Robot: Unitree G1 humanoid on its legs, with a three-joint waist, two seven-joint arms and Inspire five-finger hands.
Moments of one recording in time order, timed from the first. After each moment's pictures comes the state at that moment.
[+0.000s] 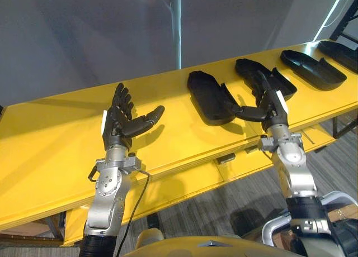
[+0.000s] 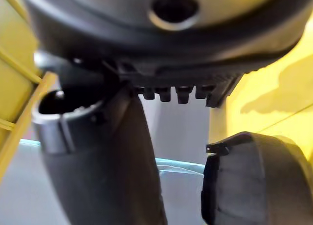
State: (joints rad) left arm 0.13 0.15 -0.03 -0.33 -0.31 -0.01 0.15; right arm -0.28 -0.38 -0.09 0.19 0.19 0.01 0.01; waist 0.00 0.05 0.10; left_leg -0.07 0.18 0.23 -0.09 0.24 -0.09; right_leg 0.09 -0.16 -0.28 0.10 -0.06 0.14
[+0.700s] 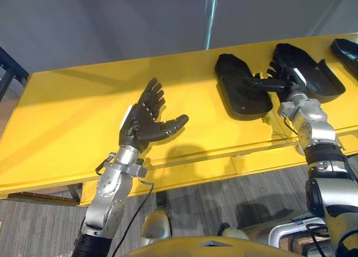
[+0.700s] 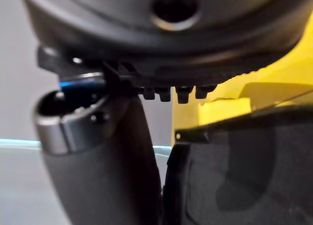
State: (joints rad) left arm 0.11 0.26 -0.15 -0.32 -0.51 -0.08 -0.07; right arm -0.71 -0.59 -0.04 0.71 0.37 0.08 0.15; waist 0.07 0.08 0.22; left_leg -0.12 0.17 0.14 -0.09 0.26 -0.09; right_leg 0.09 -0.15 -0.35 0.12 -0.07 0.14
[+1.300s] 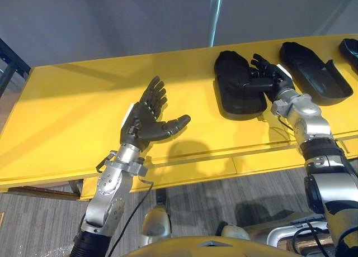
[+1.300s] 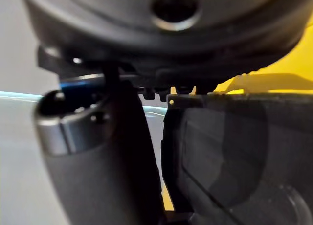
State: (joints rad) left arm 0.11 0.28 -0.15 -0.30 -0.51 -0.09 -0.07; right arm -0.74 -0.59 0.05 0.72 0.37 0.07 0.26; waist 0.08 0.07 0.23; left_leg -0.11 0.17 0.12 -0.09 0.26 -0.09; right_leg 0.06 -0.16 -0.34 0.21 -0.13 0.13
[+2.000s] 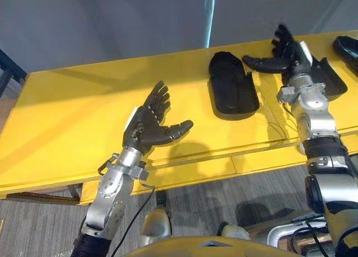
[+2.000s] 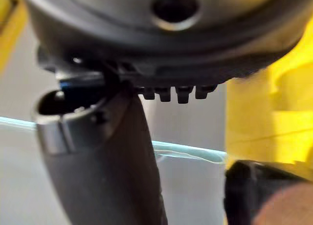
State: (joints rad) left arm 0.13 0.28 -0.16 -0.30 -0.51 -0.09 -0.11; right arm -0.72 -0.59 -0.04 0.50 0.31 -0.05 0.01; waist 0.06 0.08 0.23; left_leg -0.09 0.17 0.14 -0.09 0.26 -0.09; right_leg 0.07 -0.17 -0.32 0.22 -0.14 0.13
